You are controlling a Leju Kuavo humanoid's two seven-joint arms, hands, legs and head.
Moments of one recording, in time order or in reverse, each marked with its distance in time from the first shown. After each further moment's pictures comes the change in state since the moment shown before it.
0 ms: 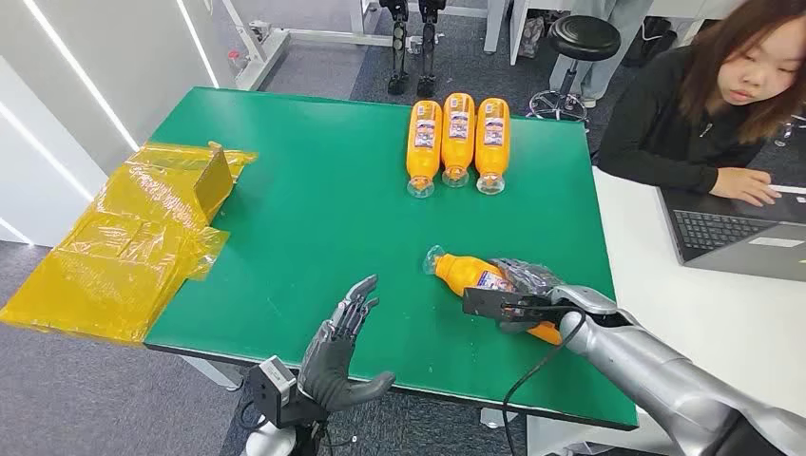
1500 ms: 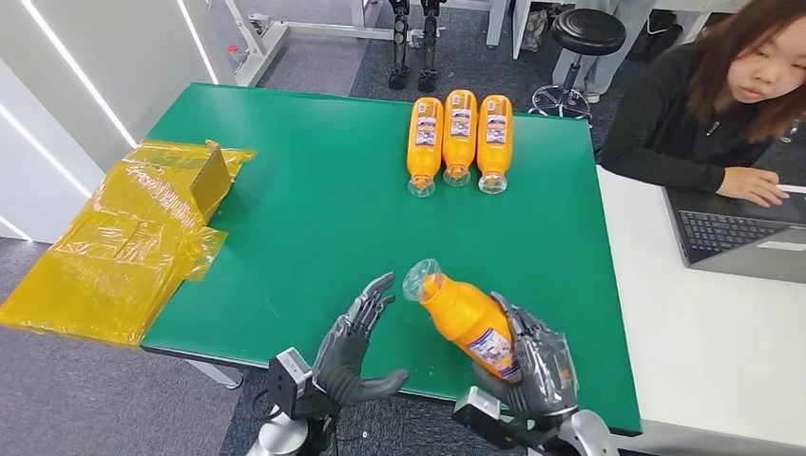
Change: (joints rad) left arm -0.046 -0.041 0.002 0.054 -0.031 -0.042 0.003; right arm 0.763 -0.007 -0.596 -0.819 0.655 -0.638 -0.066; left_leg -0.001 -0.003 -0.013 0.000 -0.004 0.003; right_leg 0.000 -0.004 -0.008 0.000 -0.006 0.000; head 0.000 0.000
